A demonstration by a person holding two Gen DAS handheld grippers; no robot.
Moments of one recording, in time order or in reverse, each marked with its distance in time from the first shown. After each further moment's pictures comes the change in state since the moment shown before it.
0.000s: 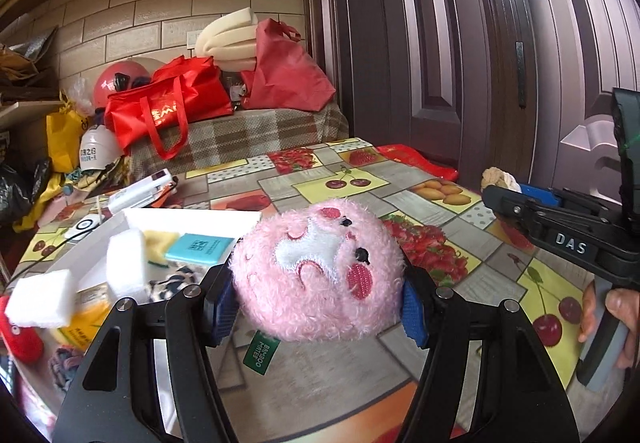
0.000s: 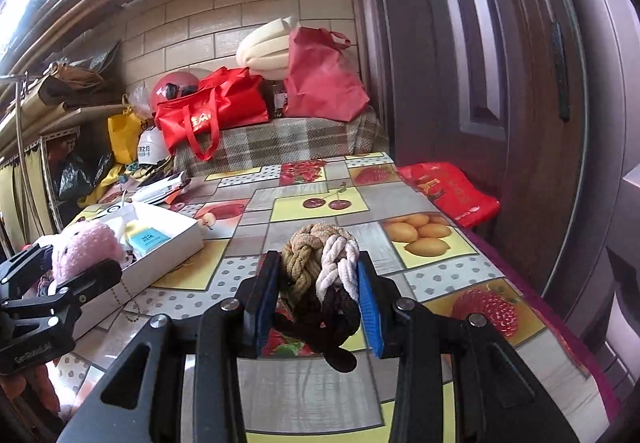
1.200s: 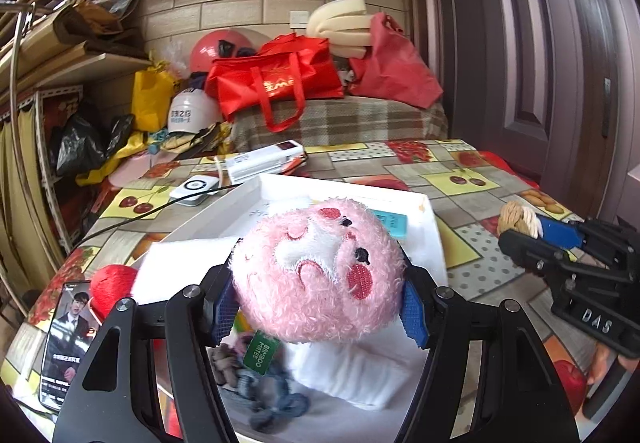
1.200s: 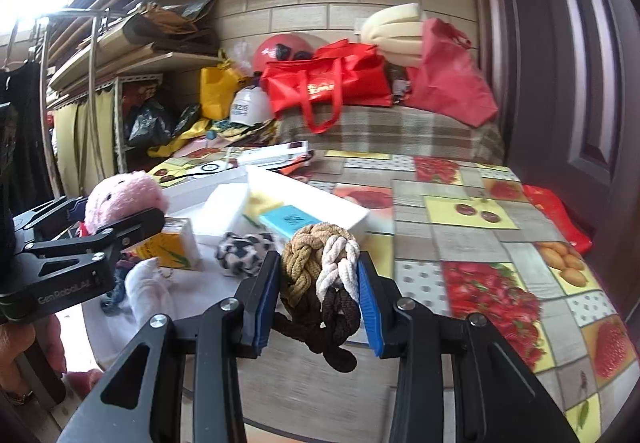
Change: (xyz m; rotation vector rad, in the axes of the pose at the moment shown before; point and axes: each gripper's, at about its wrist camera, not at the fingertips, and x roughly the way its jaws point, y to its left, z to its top) left arm -0.029 0.137 -0.028 -0.150 0.034 0.233; right arm 0.033 0.159 -0.008 -0.197 0.058 0.233
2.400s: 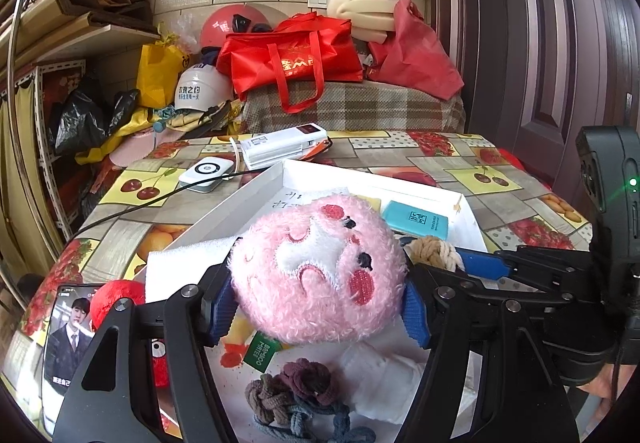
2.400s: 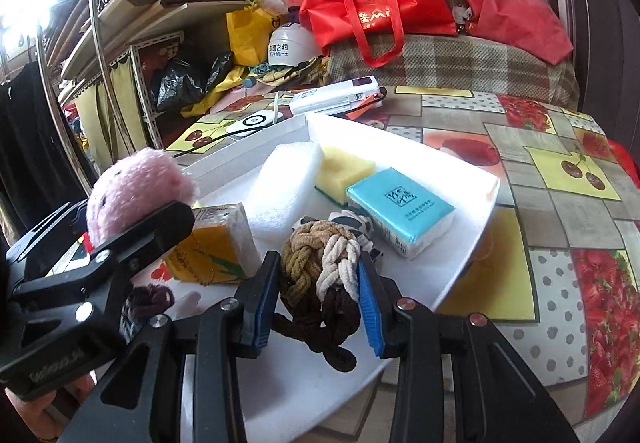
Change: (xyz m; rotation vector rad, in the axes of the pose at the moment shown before) left arm 0.036 0.036 0.009 -0.053 0.072 -0.006; right arm 0.092 0.047 0.016 0.079 0.249 0.179
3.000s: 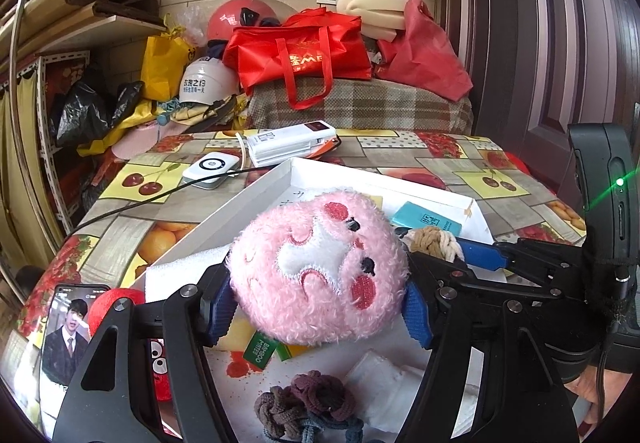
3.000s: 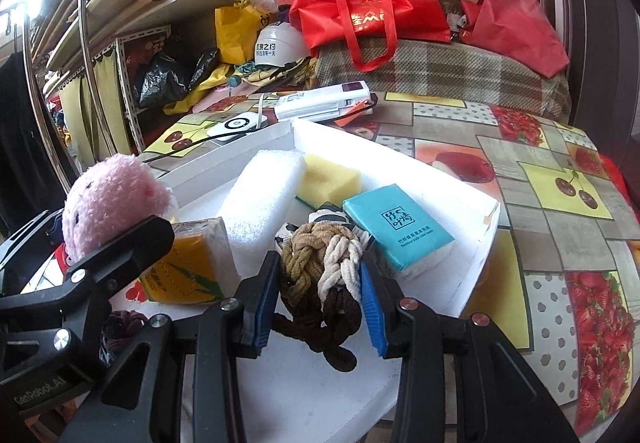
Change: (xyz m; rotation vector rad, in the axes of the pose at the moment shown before) left arm 0.008 0.008 0.003 -0.019 0.004 0.022; right arm 0.014 0.002 0.012 -0.028 -0.002 -0.070
